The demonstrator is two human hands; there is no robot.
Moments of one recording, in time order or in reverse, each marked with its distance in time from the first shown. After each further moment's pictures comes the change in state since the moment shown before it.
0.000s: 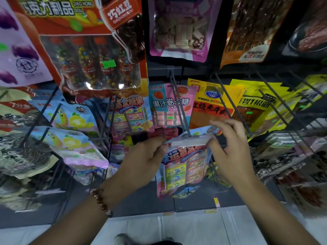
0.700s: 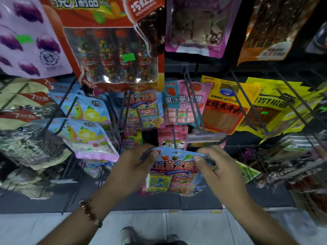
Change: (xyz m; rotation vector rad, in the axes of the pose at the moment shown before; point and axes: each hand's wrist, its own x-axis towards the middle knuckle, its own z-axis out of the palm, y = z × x) left_hand -0.036 -0.033 -0.015 -0.192 0.150 -0.145; right_hand -0.047 -0.026 0.033 0.075 -0.242 0.011
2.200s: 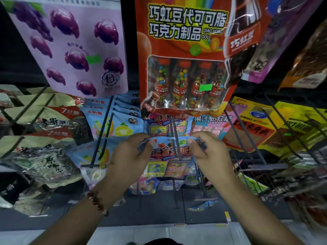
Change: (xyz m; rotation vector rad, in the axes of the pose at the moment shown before) left_hand 0.052 -0.053 -0.118 0.083 0.196 0.057; right_hand 0.108 -0.089 0.096 -0.044 0.013 0.076
